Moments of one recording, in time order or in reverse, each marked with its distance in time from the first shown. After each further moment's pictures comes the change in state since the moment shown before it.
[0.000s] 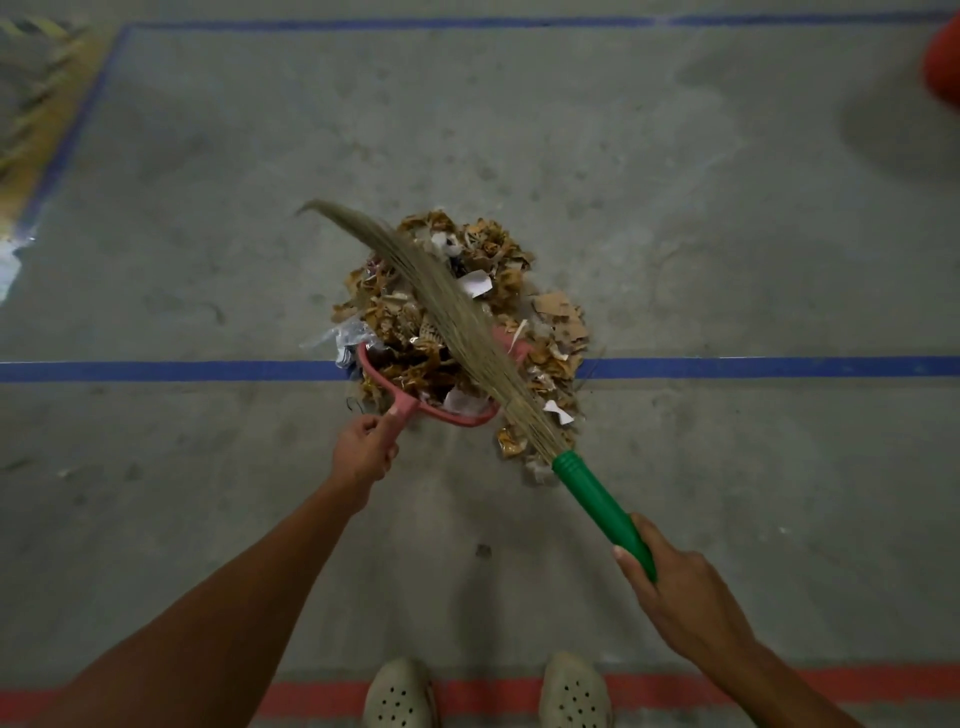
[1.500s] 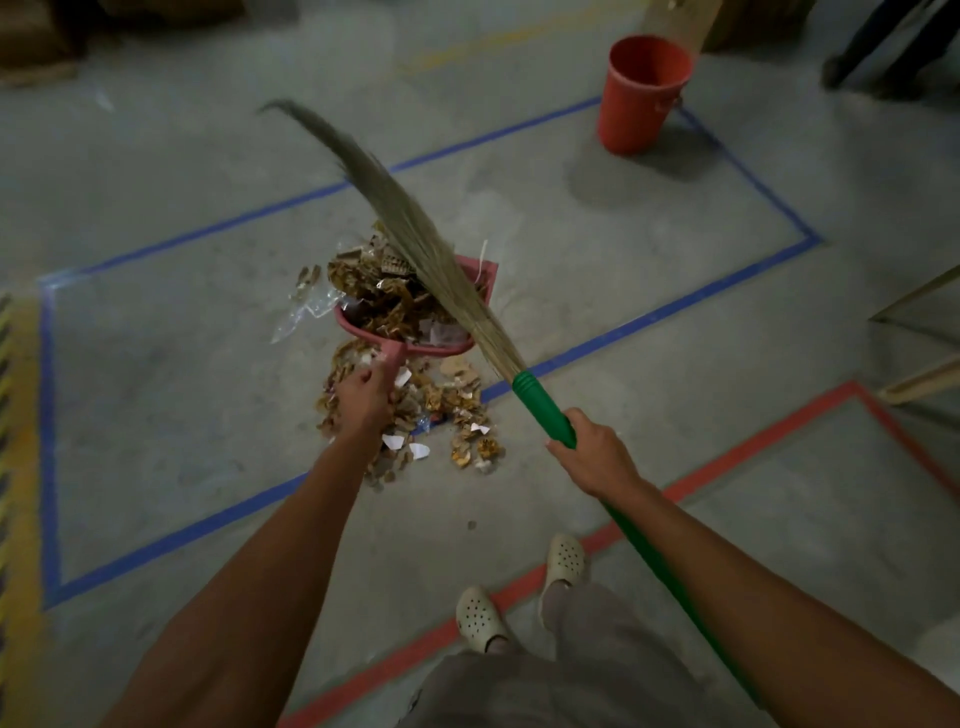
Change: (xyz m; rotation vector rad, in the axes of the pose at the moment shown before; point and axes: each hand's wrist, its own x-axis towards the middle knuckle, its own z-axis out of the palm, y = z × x) left_hand -0.297 0.433 -0.051 0.066 -0.185 0.245; right_hand -0.234 -0.203 -0.349 0.329 0.219 0.253
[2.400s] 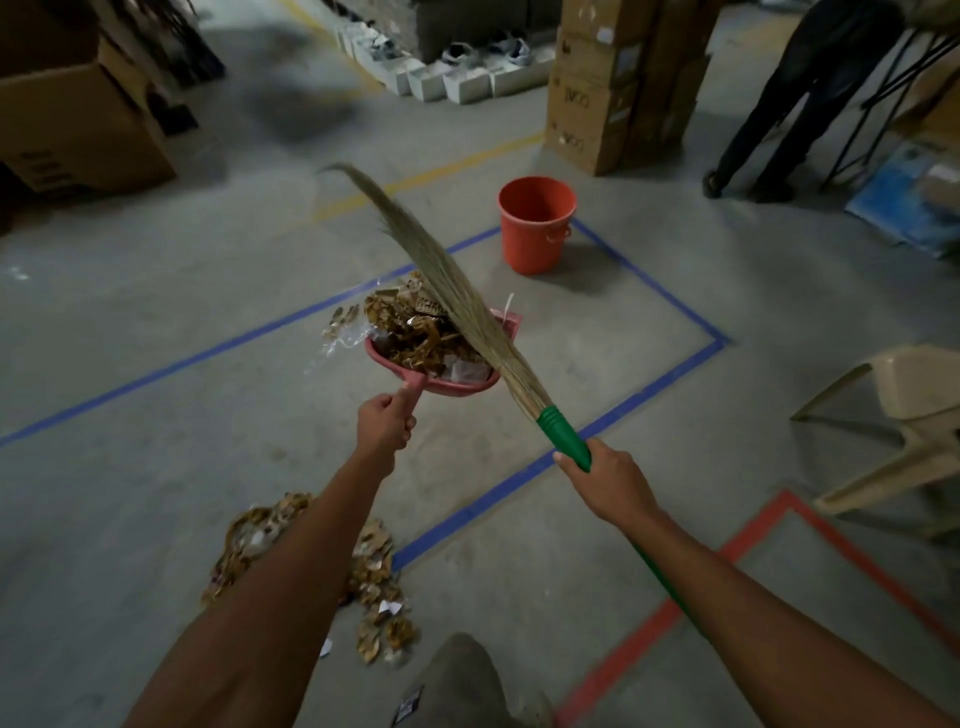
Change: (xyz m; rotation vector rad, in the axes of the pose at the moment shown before) left_hand 0.103 0.203 0.397 0.111 -0.192 0.041; right_hand 0.225 0.167 -0.307 0.066 0.236 0.120
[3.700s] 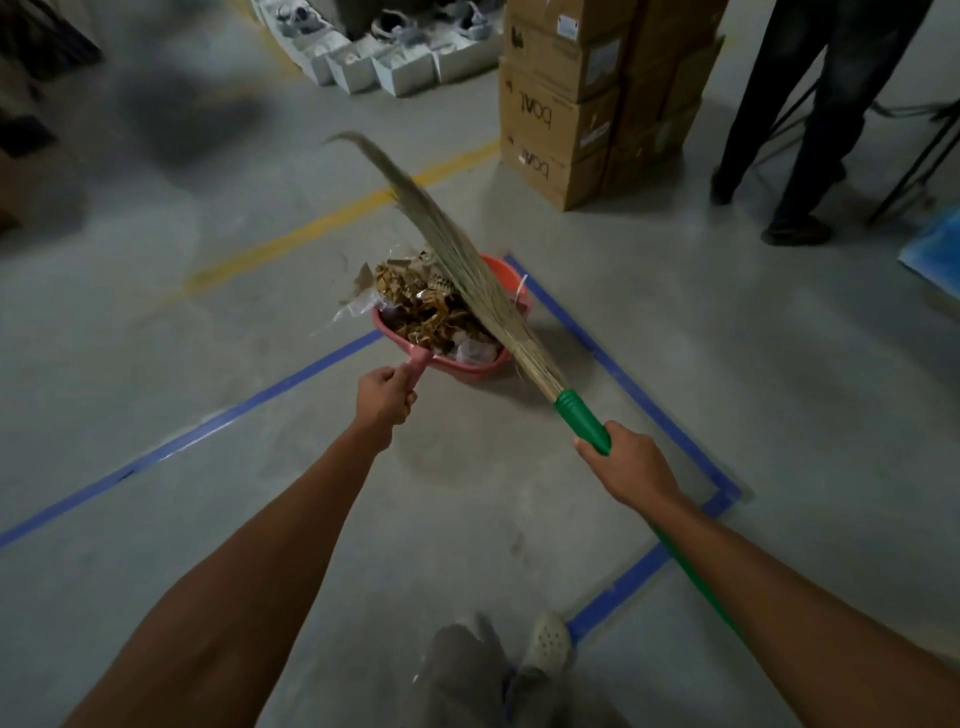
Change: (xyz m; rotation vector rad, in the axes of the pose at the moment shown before) left_hand 0.629 0.357 0.512 0.085 -0.093 -0.029; right_hand 0.828 0.084 -0.266 -0.028 -0.018 0.095
